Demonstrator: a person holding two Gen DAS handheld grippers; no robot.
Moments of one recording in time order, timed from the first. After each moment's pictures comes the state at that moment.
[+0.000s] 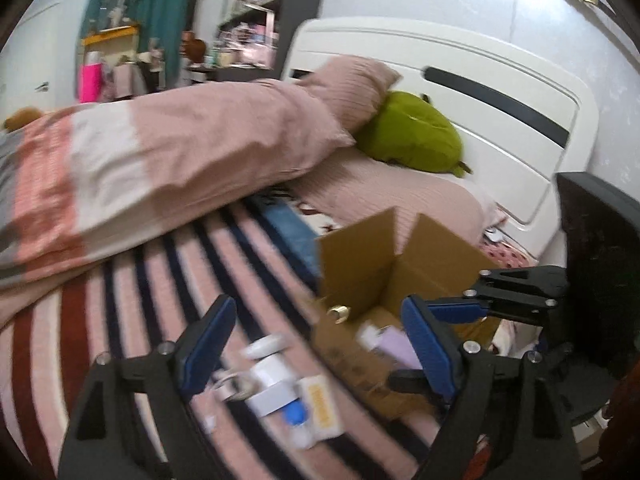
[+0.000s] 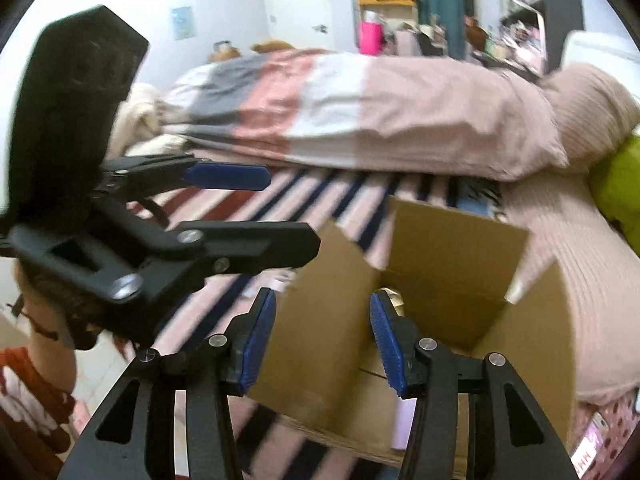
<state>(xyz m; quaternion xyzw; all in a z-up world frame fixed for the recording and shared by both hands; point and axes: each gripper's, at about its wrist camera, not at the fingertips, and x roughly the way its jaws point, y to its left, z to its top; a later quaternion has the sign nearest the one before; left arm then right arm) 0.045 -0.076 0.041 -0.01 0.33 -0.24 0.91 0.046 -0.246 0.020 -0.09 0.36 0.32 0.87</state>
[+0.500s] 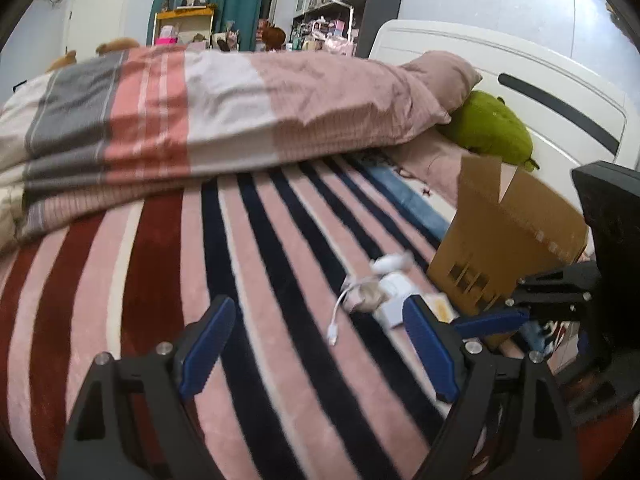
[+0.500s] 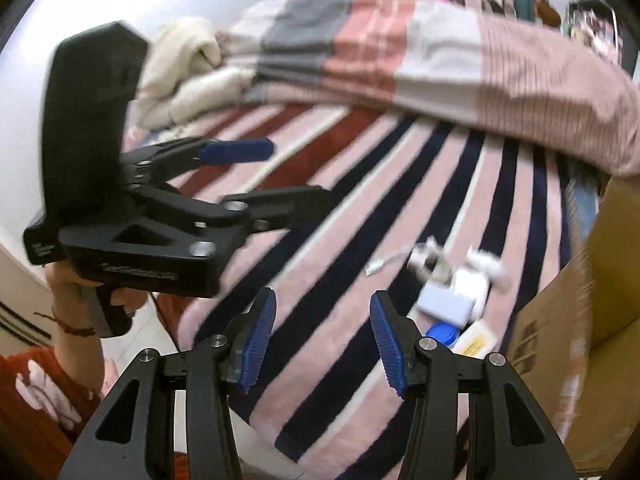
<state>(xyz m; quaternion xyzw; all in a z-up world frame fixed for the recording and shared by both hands) 0.002 0.043 -0.059 -0.04 0.35 -0.14 0.93 0.033 -0.120 -0.053 -0.12 0.45 0.38 0.80</state>
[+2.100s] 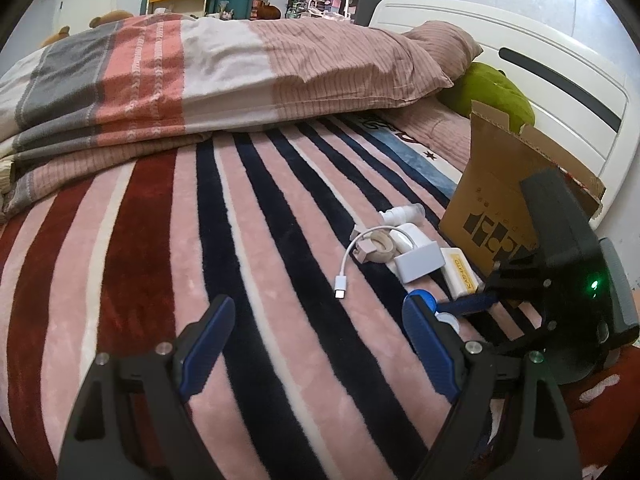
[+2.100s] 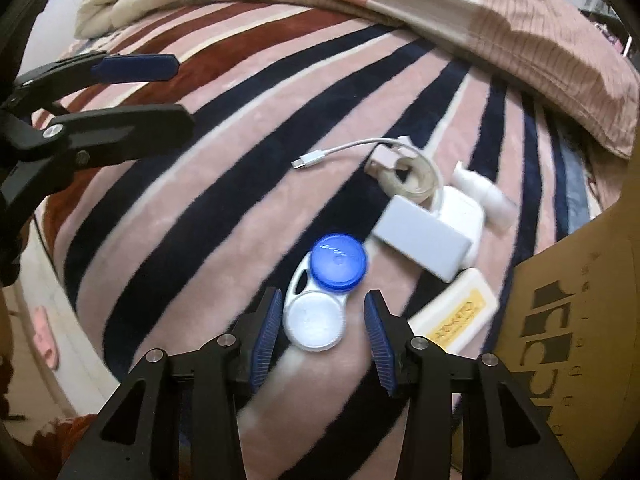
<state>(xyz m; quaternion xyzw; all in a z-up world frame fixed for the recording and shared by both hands) -0.002 0.043 -0.099 -0.03 0.38 -0.15 0.91 0.043 -0.111 -0.145 -0.25 0.51 0.30 0.77</state>
